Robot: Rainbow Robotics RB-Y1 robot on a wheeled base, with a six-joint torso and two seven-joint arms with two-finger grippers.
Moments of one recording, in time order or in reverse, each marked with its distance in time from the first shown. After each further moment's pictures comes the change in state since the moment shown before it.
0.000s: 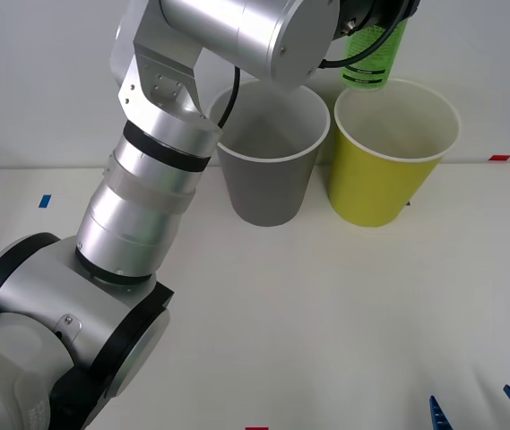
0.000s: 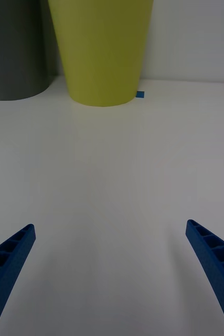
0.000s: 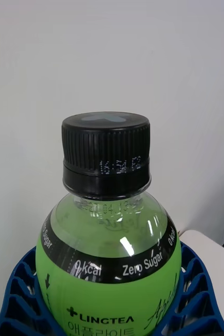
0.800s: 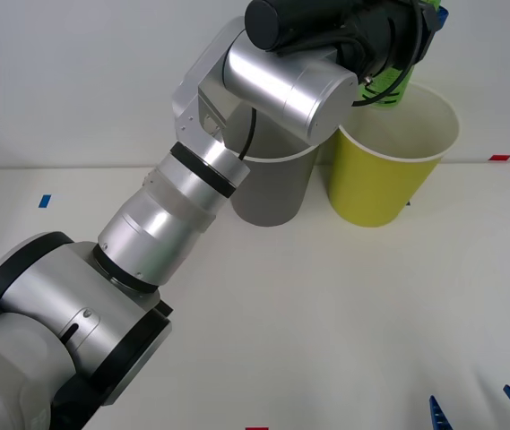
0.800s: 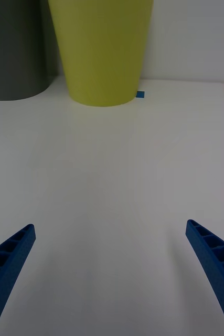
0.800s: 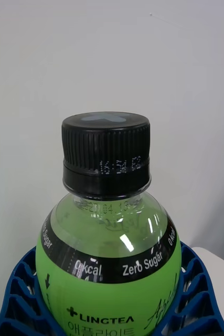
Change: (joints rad) right arm 0.000 0.000 0.000 0.000 0.000 0.000 0.000; left arm 0.000 0.000 -0.131 0.290 0.027 -0.394 -0.026
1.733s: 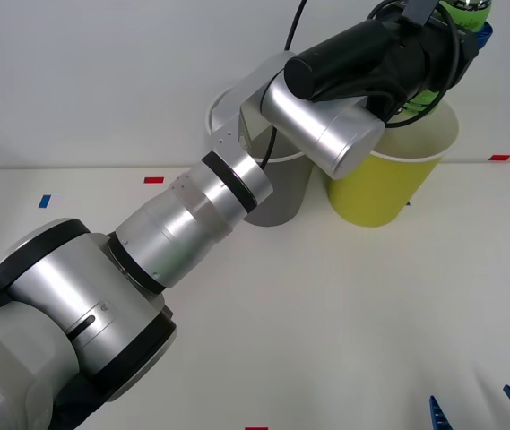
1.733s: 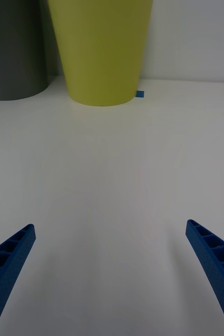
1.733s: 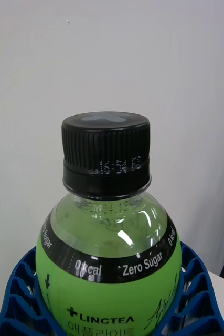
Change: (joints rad) right arm 0.000 0.000 0.000 0.000 0.000 0.000 0.000; left arm -0.051 0.000 -0.160 0.165 0.040 -0.283 0.015
